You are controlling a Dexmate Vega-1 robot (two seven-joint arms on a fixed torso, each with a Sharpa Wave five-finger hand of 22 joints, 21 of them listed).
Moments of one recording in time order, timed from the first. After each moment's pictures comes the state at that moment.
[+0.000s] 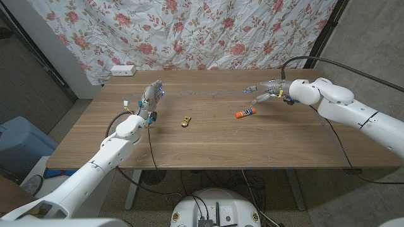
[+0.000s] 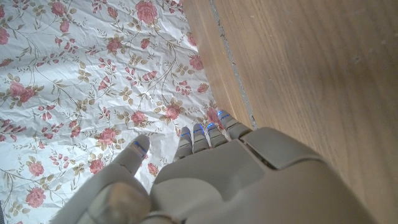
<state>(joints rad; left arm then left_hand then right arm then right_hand) 0.96 0.62 0.32 -1.55 -0.61 -0.13 0.17 0.01 0.07 0.68 0.12 0.20 0.05 0.00 0.19 0.17 0.02 -0.04 0.20 0.17 -0.04 -0.04 0.18 0.17 0.04 -0.03 0.19 0.17 -0.58 -0.99 -0.64 -1.79 -0.60 -0.04 0.49 0.53 -0.04 0.45 -0.19 0.21 0.04 -0.20 0.25 0.18 0.19 -0.06 0.23 0.21 -0.05 0.08 0.23 0.22 0.13 0.12 0.19 0.17</state>
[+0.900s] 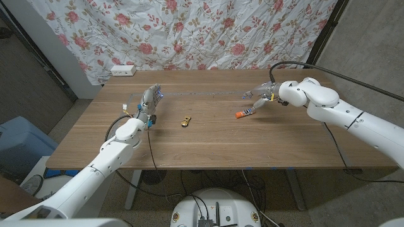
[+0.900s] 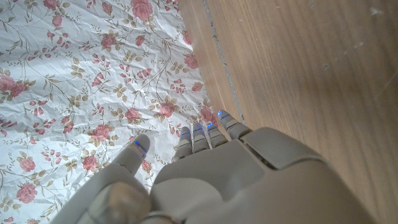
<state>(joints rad) 0.99 0.61 0.31 -1.55 -0.62 -0.13 0.19 0.01 0.07 0.69 0.12 0.20 0.06 0.00 0.19 0.17 0.02 -0.05 0.20 0.17 -0.04 -0.04 0.18 0.17 0.04 -0.03 0.19 0.17 -0.54 -0.94 -0.73 -1.81 -0.80 -0.06 0.56 0.71 -0.13 0.47 -0.18 0.18 0.11 -0.21 0.26 0.18 0.32 -0.08 0.26 0.23 0.07 0.04 0.27 0.22 0.22 0.11 0.19 0.16</state>
